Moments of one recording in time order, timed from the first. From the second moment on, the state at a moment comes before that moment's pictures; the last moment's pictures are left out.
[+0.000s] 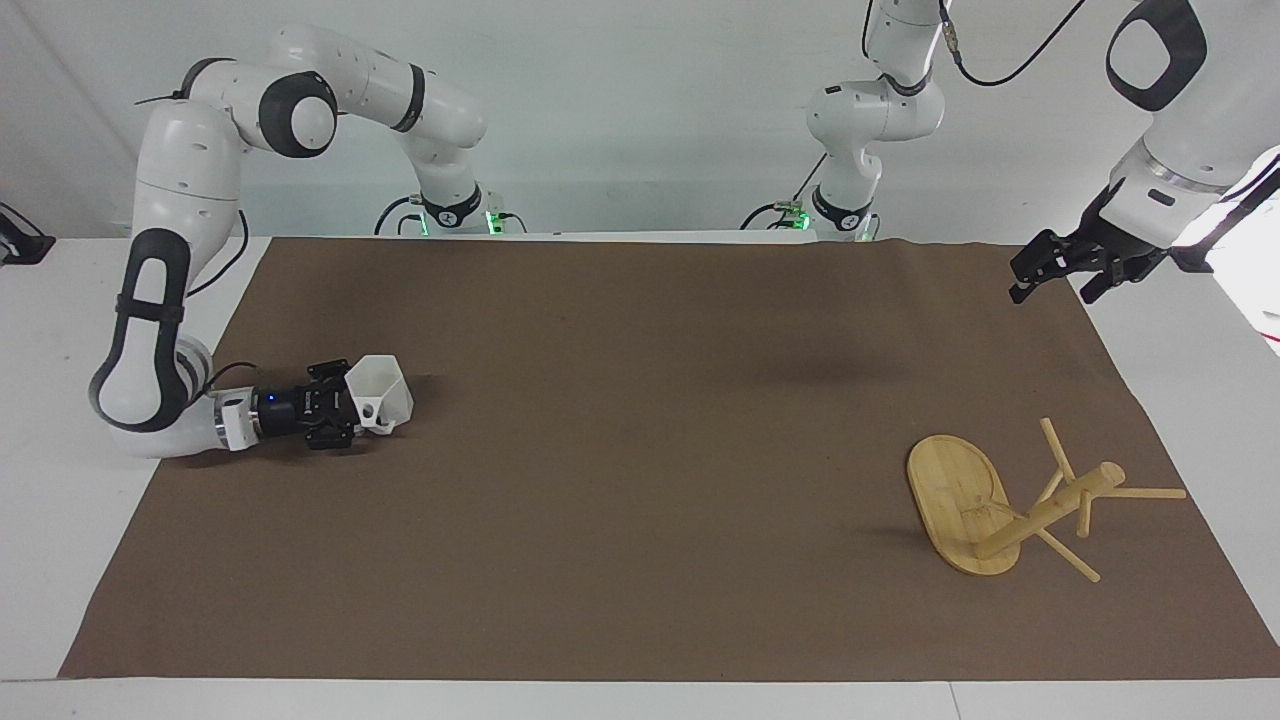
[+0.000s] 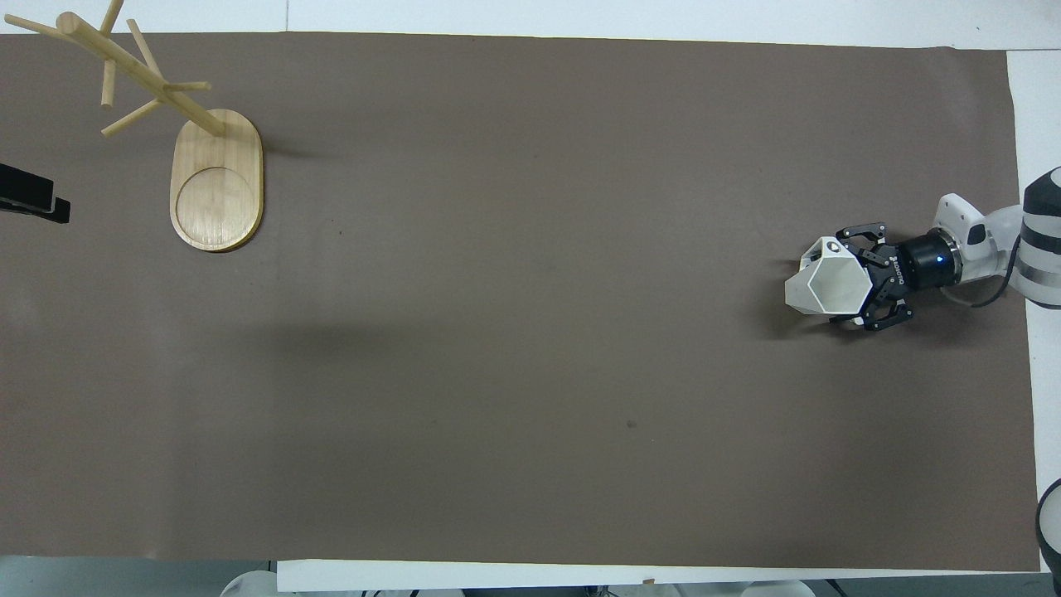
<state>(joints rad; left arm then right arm) -0.03 0.02 0.02 -1.57 -0.04 1.57 0.07 -0.54 0.81 0.07 -1.60 0.87 1.24 -2.56</state>
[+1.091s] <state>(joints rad) -0.03 0.02 0.02 -1.57 -0.04 1.57 0.07 -0.35 0.61 0.08 -1.72 1.08 1.35 -2.40</state>
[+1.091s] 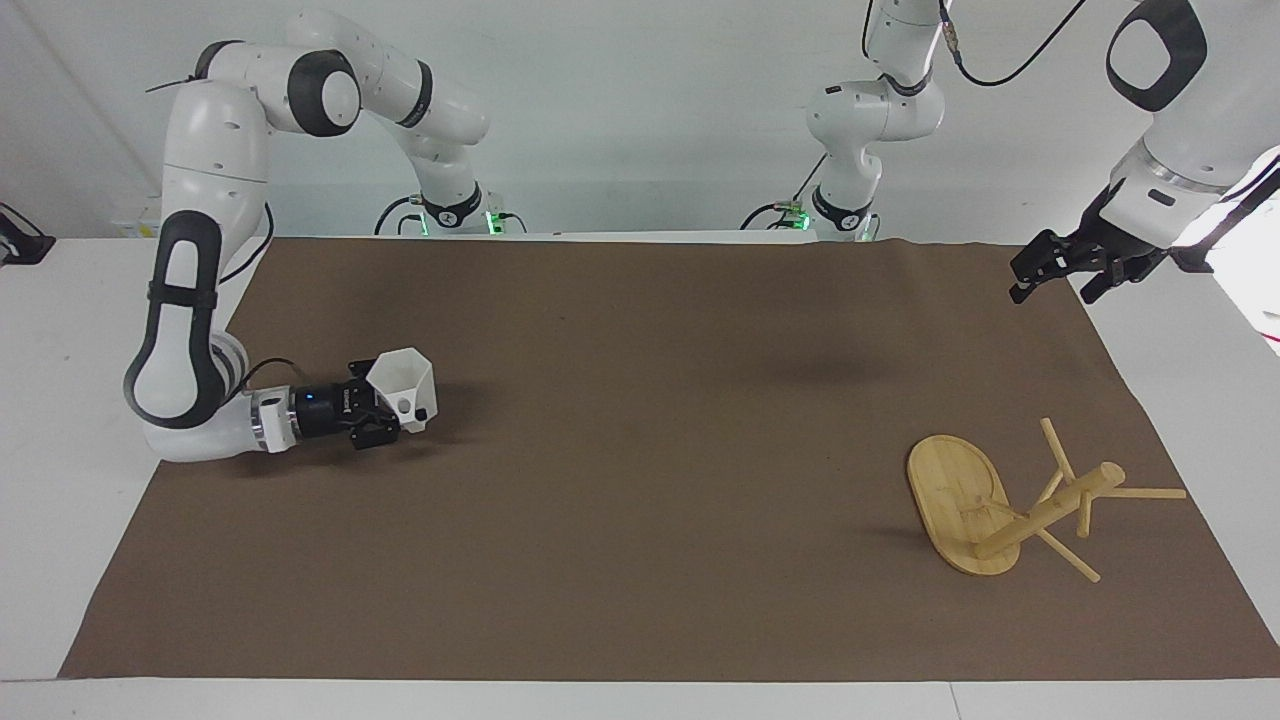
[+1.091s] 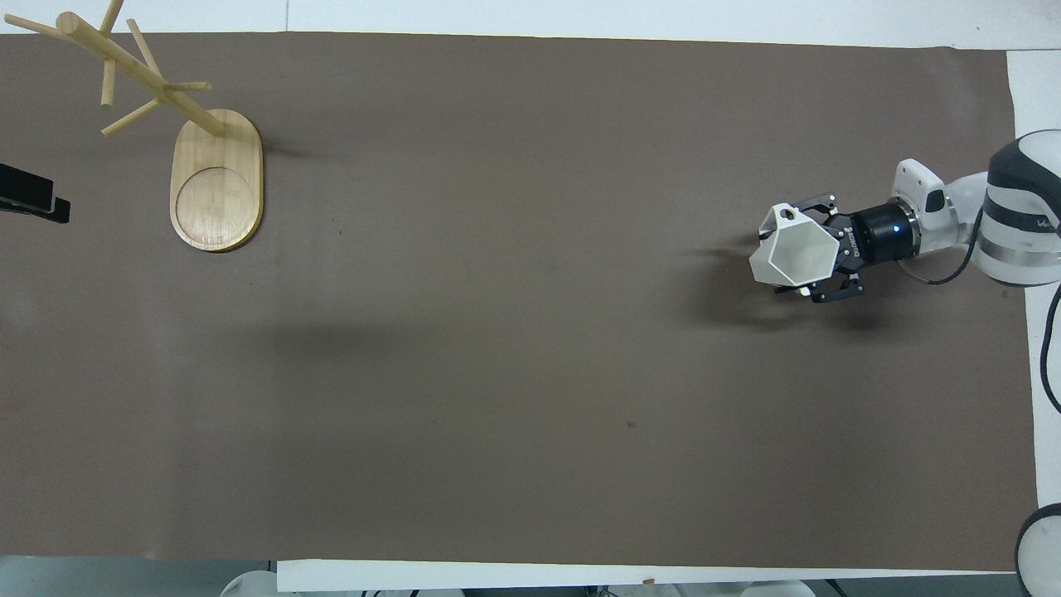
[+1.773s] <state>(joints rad) -0.04 0.02 0.01 -1.57 -0.04 1.53 0.06 0.17 0.51 0.08 -1.84 1.64 1.85 -2.24</state>
